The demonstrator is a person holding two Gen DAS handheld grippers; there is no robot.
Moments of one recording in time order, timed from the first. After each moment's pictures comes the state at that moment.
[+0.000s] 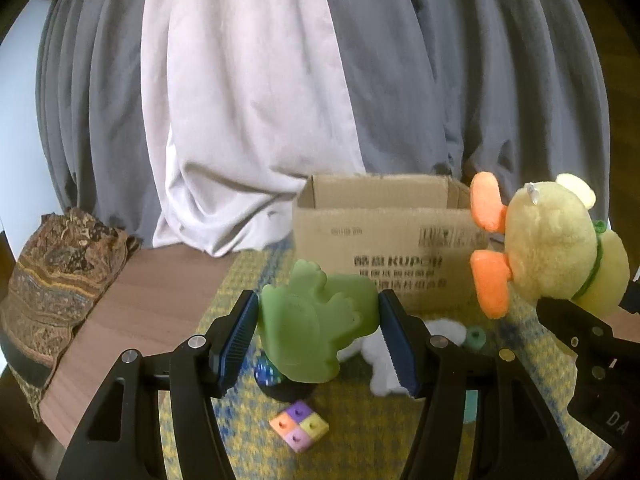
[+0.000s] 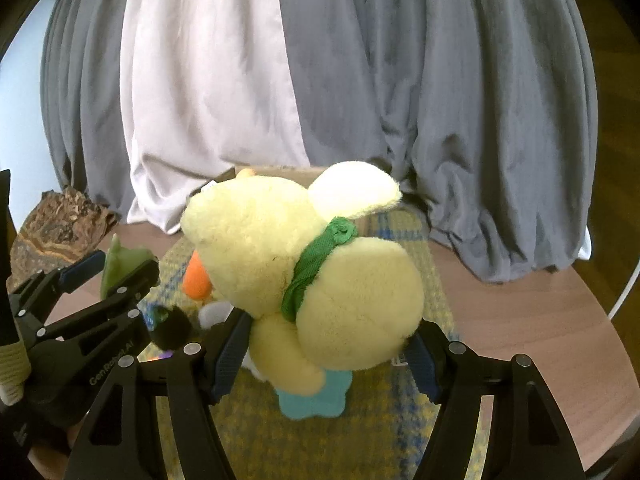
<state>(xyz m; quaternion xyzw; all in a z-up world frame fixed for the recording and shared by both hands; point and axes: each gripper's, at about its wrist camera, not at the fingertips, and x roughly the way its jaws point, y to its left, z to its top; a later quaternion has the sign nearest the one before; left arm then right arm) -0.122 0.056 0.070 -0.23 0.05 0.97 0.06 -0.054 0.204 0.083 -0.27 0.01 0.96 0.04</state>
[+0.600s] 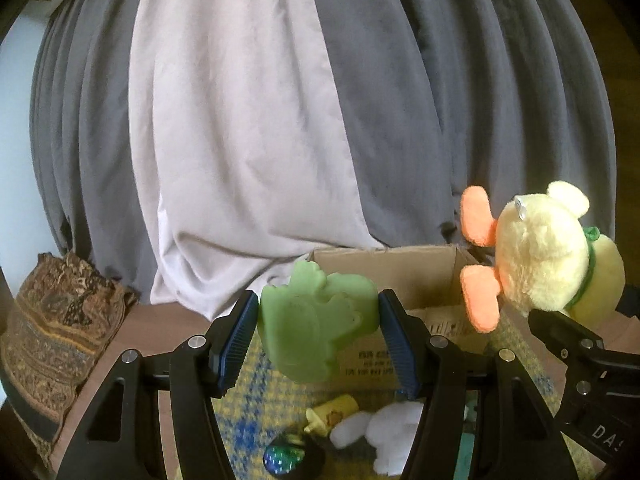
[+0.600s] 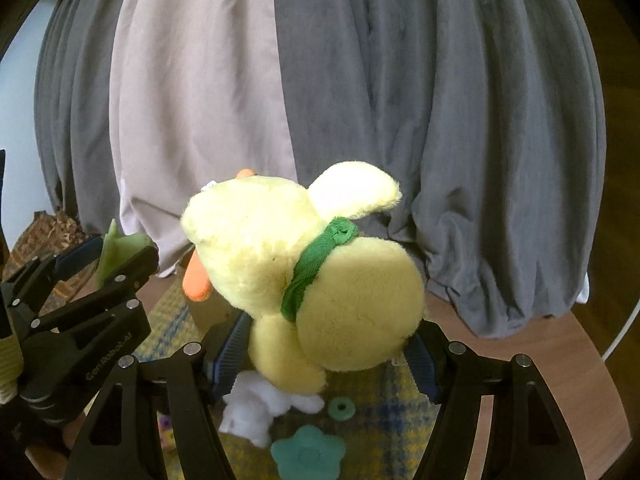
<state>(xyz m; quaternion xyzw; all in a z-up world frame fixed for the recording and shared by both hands) -0.172 0.063 0.127 -0.18 0.06 0.98 0.06 -0.101 0.203 0.131 -0.23 -0.01 0.97 0.05</state>
